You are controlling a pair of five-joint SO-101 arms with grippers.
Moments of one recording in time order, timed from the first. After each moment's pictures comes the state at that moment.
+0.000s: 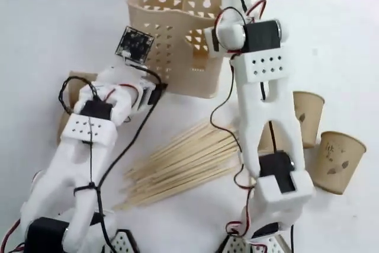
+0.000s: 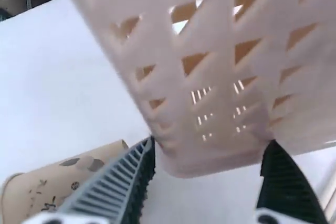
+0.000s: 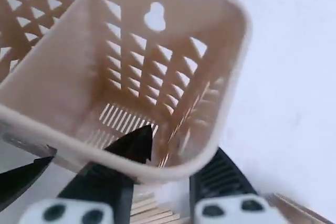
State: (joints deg) left arm 4.2 -23.0 43.3 32.0 -12.9; right arm -16.8 8.6 -33.2 85.7 5.7
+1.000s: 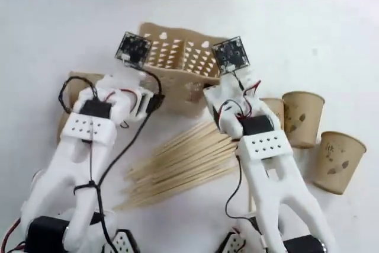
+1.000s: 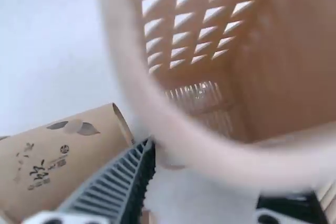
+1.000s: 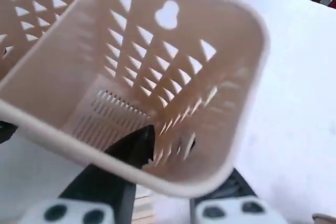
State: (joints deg) left arm 4.0 -22.8 41.4 42.1 -11.6; right arm -18.4 -29.4 46.3 31.1 10.9
